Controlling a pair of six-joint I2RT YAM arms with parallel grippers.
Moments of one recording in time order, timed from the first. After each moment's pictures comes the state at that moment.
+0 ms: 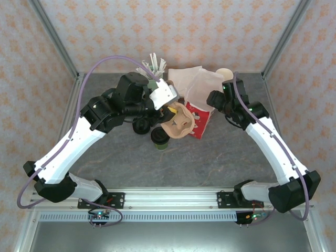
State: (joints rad) left arm -0.76 1.38 1.78 -0.96 0.21 0.25; right arm 0.37 1.26 1.31 -0.81 0.17 0.68
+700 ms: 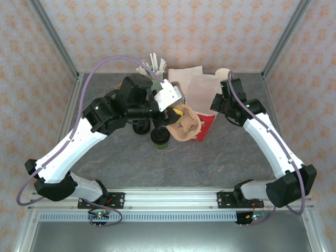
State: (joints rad) left arm -0.83 1.41 1.83 -0.94 0.21 0.20; right arm 0.35 1.29 1.32 -0.85 0.14 0.56
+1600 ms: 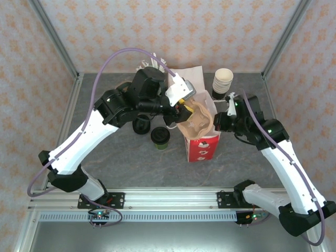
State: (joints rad) left arm -0.85 1.56 2.02 -1.01 0.27 0.10; right arm 0.43 0.99 1.26 -1.04 -0.12 0.47
